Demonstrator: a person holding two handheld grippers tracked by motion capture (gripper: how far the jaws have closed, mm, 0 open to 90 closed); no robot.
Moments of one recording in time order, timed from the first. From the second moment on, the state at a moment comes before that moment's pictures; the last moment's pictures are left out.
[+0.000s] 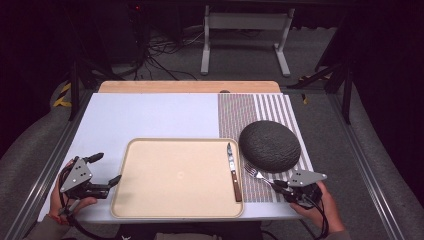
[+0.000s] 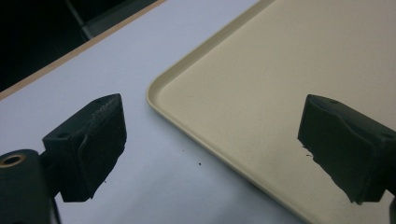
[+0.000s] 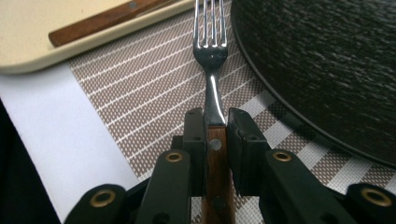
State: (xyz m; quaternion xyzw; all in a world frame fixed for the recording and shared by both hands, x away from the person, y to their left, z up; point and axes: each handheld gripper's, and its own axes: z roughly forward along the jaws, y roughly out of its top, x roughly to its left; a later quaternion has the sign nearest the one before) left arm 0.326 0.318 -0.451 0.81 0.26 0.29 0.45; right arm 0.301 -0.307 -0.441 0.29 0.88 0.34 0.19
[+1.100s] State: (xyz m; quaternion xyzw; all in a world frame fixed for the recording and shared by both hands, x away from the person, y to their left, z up) left arm 0.325 0.319 -0.450 0.80 0.26 0.30 0.45; right arm 0.306 -0.274 -0.418 0.29 0.84 0.39 0.22
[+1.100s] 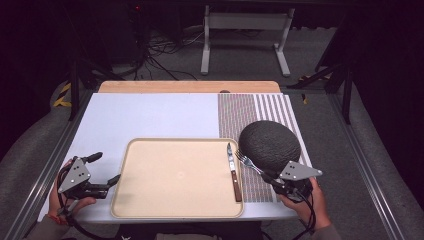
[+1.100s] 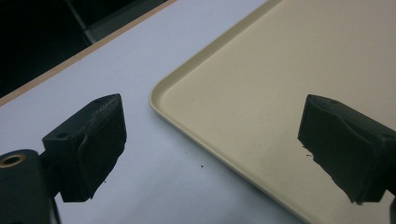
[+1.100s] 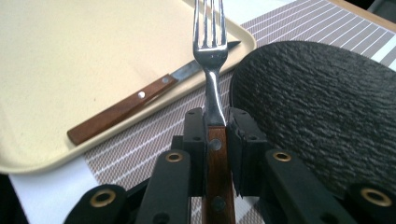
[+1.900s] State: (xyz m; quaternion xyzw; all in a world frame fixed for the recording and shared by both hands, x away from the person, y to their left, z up) left arm 0.323 0.319 -0.448 0.80 0.25 0.30 0.45; right arm 0.325 -0.215 -0.402 0.28 0.84 0.41 0.23
